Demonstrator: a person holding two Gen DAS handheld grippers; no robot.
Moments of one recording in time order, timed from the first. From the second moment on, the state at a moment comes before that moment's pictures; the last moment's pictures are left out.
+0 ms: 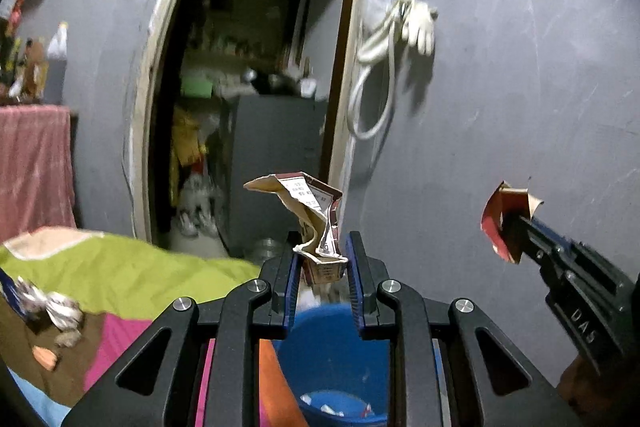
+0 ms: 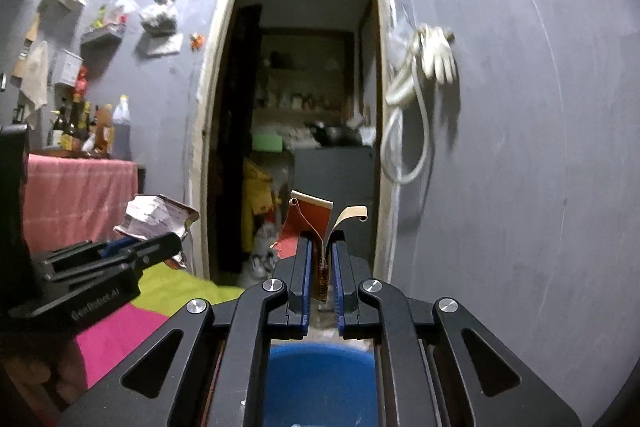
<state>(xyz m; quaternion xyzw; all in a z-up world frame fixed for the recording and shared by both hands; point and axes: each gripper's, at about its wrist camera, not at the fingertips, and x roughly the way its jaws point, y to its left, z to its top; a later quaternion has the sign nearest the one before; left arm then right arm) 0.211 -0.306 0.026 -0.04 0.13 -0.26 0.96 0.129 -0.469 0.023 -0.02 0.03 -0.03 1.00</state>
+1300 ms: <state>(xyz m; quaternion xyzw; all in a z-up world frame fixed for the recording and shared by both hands) 0.290 -0.340 -0.051 -0.02 0.34 -0.30 0.89 0.201 -0.518 -0.057 0.08 0.22 -0.03 0.97</state>
